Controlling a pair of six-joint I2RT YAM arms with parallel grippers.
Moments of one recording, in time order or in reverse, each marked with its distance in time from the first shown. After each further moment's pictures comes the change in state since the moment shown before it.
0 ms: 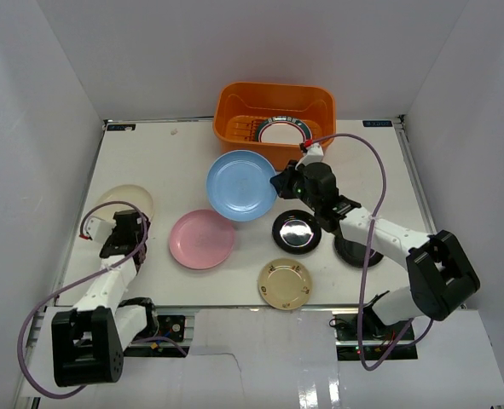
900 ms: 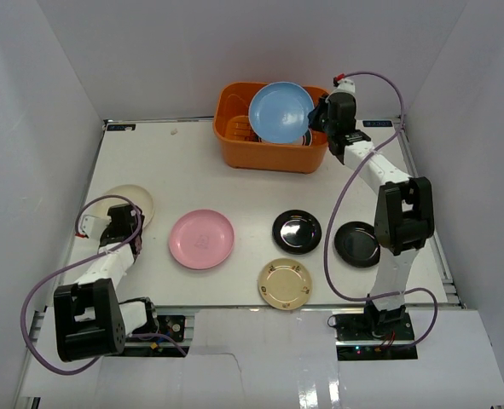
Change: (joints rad) left arm 0.084 0.128 0.047 0.072 0.053 -0.047; right arm -0.356 0.483 0.717 -0.203 -0.009 -0.131
